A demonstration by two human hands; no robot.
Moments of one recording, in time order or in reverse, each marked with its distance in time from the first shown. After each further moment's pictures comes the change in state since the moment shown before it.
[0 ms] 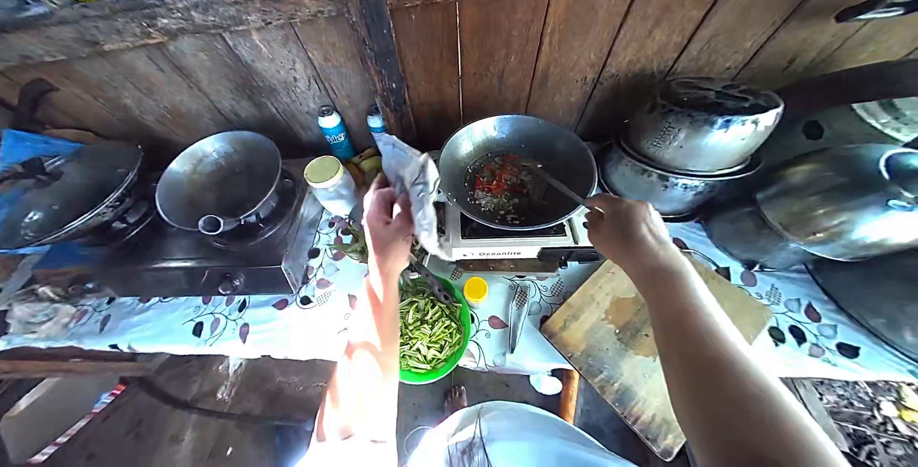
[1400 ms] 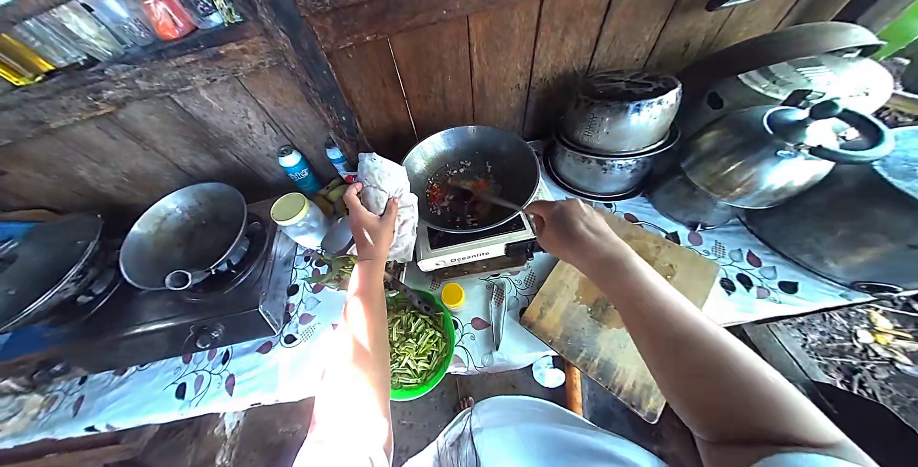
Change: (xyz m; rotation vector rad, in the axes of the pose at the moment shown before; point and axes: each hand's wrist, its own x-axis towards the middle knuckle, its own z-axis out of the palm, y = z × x) left_hand 0.040 -0.020 0.044 0.433 0.001 0.105; right_hand -0.020 -0.001 -0.015 -0.072 -0.129 -0.051
